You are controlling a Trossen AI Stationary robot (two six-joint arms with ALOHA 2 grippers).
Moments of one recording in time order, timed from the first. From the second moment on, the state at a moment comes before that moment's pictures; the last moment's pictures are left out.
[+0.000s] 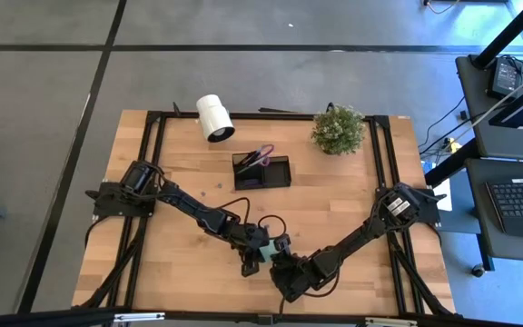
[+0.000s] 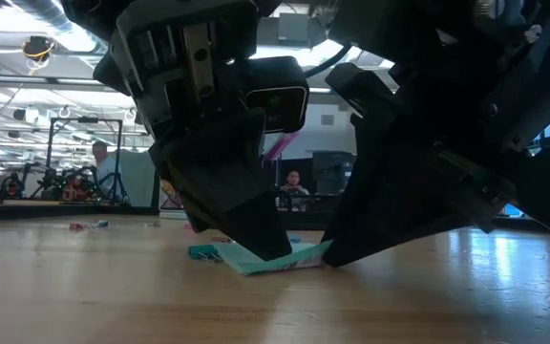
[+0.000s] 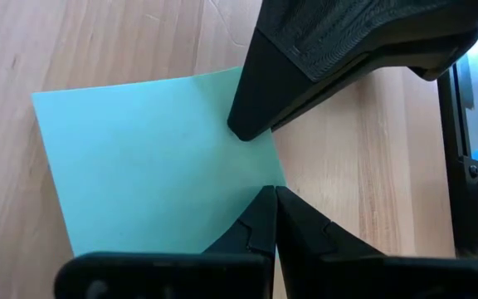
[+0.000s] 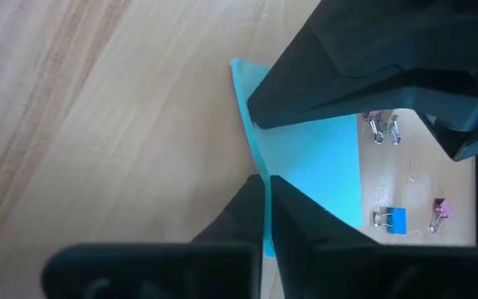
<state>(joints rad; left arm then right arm) -0.34 2.01 1.07 0.12 0.15 -0.64 0.63 2.16 1.34 -0.33 0.64 0.00</state>
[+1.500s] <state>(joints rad) -0.51 1.39 1.07 -0.16 -0.33 -0.22 0.55 1.76 1.48 -0.96 0.91 0.26</state>
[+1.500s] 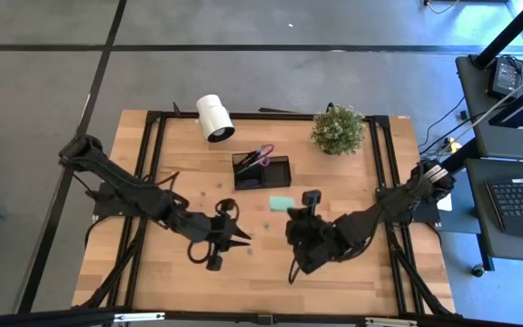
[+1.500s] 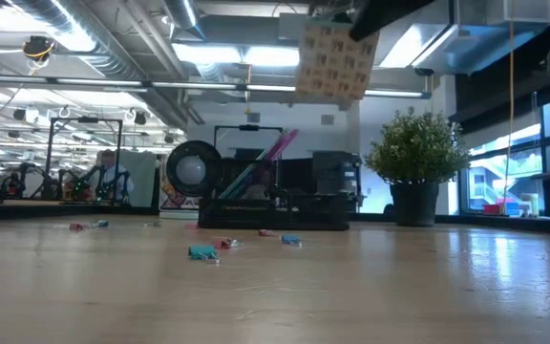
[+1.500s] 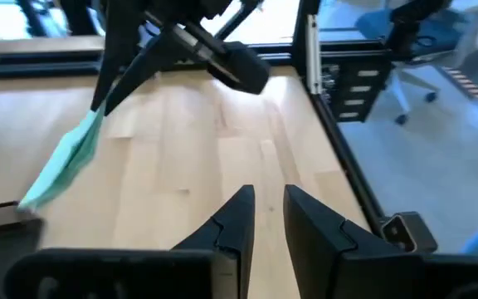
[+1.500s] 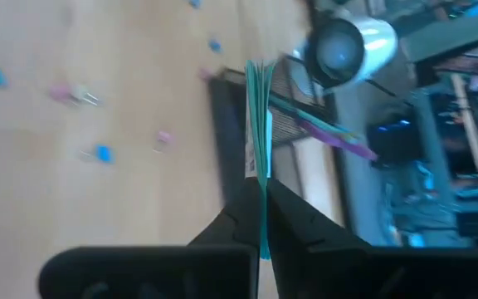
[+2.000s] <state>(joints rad) -0.60 1.11 0.63 0.23 -0.63 -0.37 0.49 1.69 1.21 -0.88 0.95 0.12</state>
